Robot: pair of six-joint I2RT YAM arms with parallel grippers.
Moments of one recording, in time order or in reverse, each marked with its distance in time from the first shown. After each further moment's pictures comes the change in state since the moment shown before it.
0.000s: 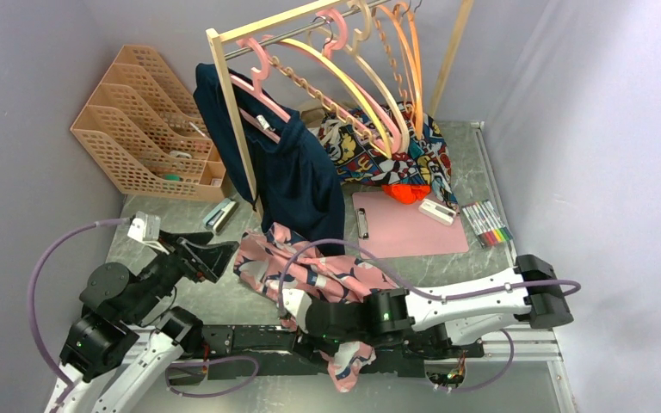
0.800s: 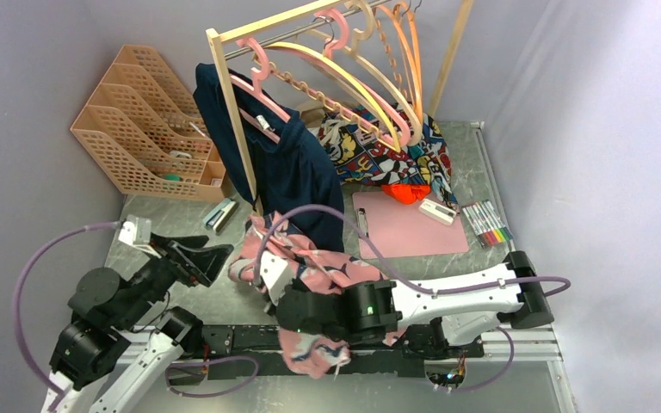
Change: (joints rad) left arm 0.000 0.005 0.043 -0.075 0.001 -0.031; right arm 0.067 0.171 0.307 -0.072 0.483 0.024
